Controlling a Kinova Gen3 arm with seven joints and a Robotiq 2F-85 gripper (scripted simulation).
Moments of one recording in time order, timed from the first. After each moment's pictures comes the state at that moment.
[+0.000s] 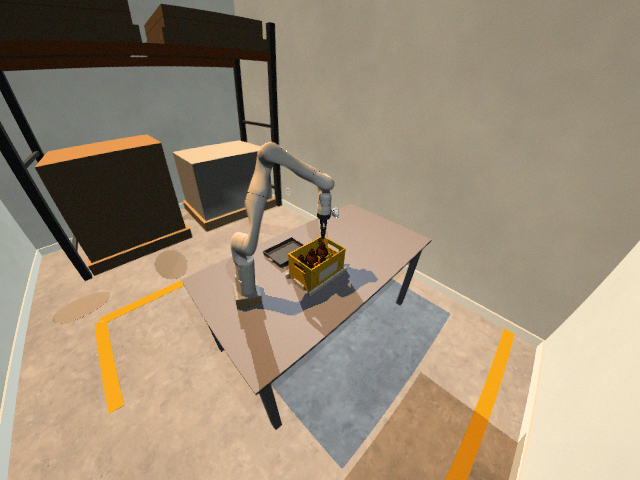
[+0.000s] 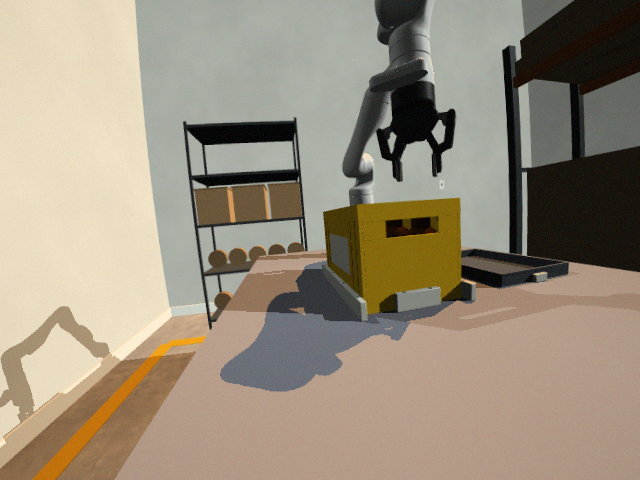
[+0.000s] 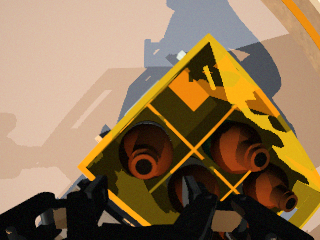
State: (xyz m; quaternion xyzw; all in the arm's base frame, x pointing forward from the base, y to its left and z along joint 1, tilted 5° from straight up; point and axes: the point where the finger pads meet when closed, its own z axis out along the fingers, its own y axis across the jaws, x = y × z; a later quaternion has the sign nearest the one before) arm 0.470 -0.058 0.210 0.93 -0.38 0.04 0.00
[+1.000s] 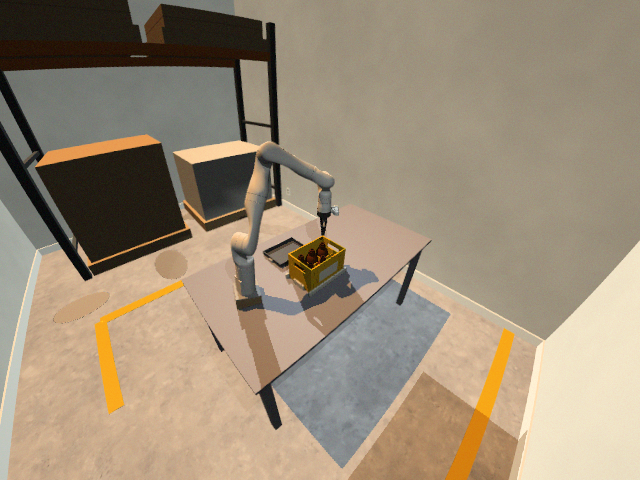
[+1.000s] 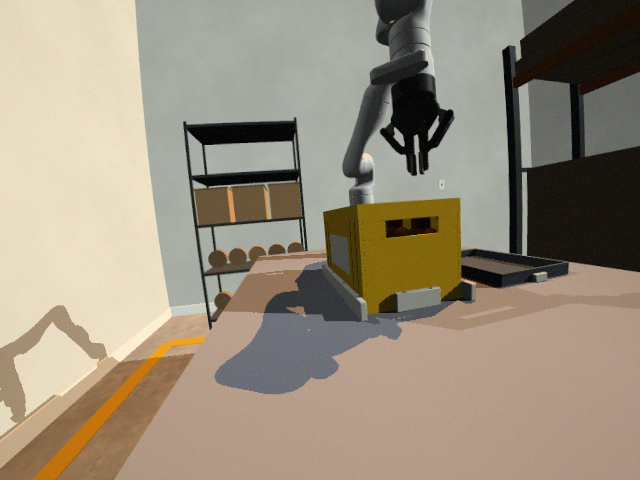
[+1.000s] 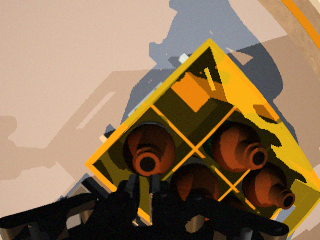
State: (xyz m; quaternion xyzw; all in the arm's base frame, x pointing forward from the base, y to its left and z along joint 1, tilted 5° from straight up) arm 0.471 -0.056 0.222 0.93 -0.37 0.05 0.00
